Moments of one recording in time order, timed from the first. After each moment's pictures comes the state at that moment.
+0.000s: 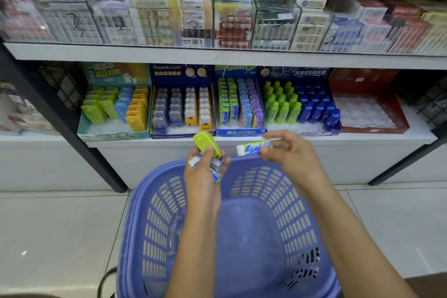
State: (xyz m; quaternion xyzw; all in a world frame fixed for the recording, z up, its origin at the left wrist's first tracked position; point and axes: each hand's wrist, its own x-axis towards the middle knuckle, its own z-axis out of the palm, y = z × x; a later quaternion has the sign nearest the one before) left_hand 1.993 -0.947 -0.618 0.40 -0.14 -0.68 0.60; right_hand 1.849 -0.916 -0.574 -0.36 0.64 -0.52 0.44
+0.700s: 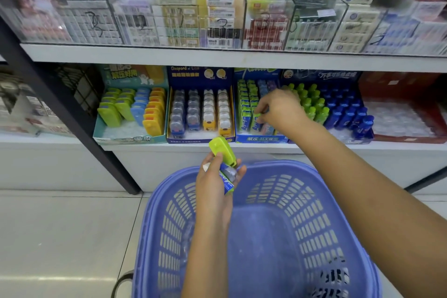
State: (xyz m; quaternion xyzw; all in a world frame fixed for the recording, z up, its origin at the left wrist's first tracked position) left_hand 2.012 -0.964 -0.627 0.41 -0.08 -0.71 0.57; right_hand 1.855 -1.065 -0.562 -0.65 0.75 -0.10 0.09
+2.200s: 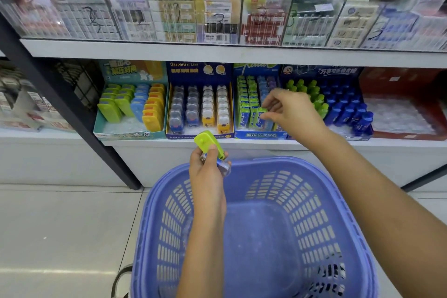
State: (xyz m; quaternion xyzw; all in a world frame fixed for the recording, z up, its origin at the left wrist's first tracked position) left_hand 2.013 -0.963 -0.619 0.49 -0.21 -0.60 0.60; right_hand 1.839 -1.022 -0.561 -0.69 0.65 -0.29 0.13
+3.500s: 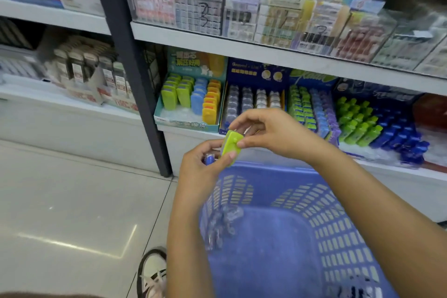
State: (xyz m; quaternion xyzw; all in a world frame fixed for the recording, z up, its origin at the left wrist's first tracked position) left_hand 2.141 -0.962 -0.614 0.50 -0.46 -0.51 0.53; right_hand 1.979 -1.010 -0.536 -0.77 0.48 -0.20 0.37
